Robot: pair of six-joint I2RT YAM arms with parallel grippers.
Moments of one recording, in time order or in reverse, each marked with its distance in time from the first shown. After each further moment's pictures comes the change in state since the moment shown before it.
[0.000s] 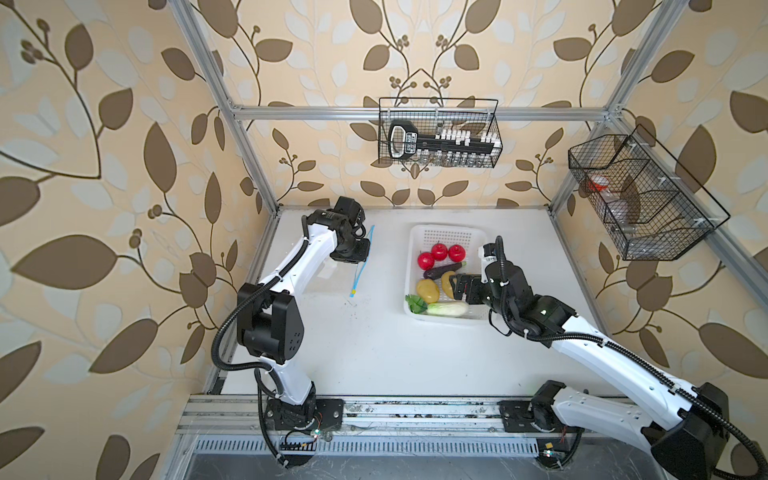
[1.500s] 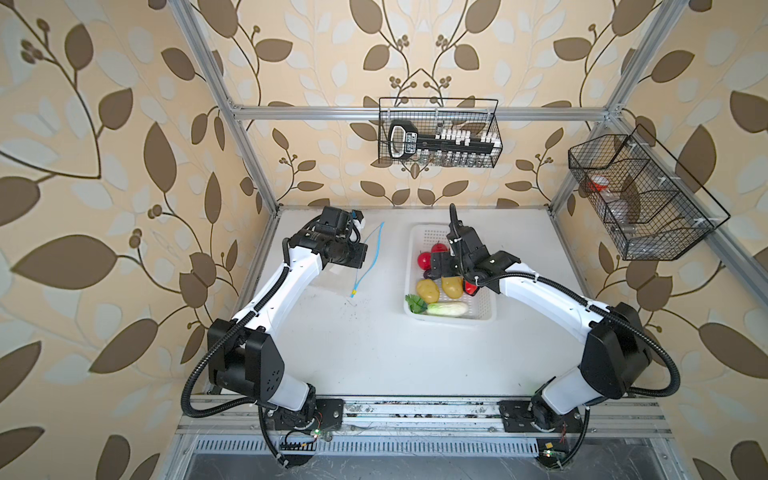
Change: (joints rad) left arm 0.020 -0.229 -0.267 0.254 0.138 0.076; right arm -0.077 0.522 0.385 -0.060 -0.030 -0.165
